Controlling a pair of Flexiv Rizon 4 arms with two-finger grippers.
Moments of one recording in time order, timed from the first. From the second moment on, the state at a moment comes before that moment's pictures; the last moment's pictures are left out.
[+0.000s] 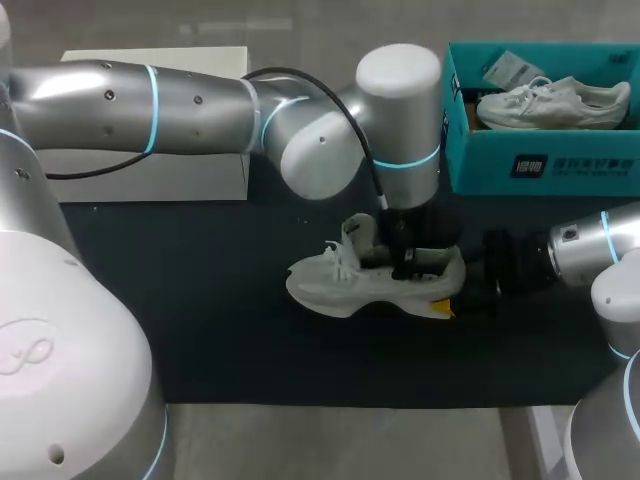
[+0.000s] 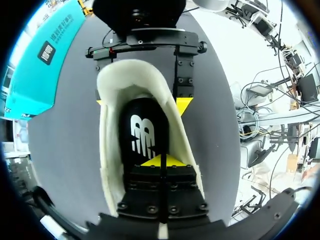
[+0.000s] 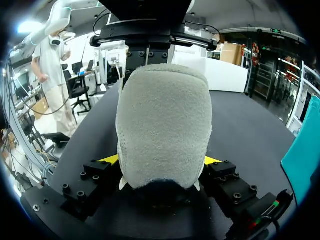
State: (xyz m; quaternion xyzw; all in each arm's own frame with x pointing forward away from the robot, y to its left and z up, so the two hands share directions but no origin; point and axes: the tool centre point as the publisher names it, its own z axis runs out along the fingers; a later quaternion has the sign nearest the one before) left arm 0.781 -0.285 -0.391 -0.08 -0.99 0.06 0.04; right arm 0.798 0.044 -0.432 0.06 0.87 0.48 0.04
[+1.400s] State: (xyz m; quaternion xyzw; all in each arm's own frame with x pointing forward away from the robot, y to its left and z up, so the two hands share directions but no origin) left arm 0.787 -0.280 -0.416 -0.03 -1.00 0.05 -0.03; right arm 0.796 0.042 -0.432 0.06 0.87 0.48 0.04
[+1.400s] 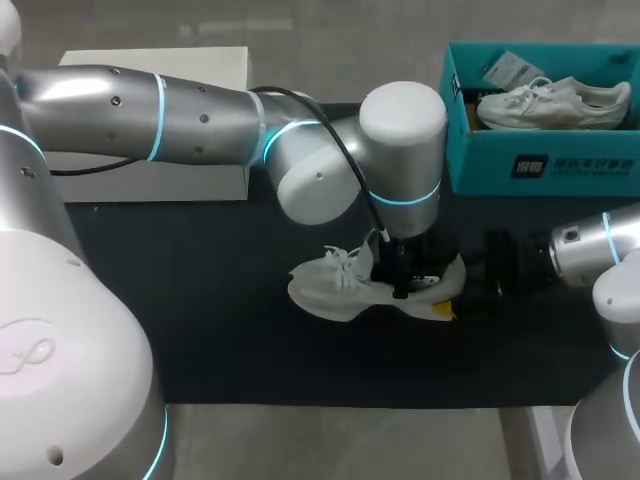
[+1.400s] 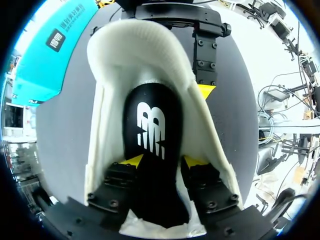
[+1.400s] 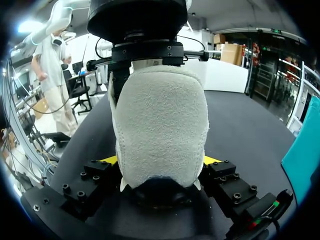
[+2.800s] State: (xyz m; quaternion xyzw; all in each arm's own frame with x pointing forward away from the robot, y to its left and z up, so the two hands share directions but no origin) left arm 0.802 -0.260 -0.415 0.07 -0.99 0.13 0.05; right arm 0.800 0.045 -0.431 0.06 0.87 0.48 0.04
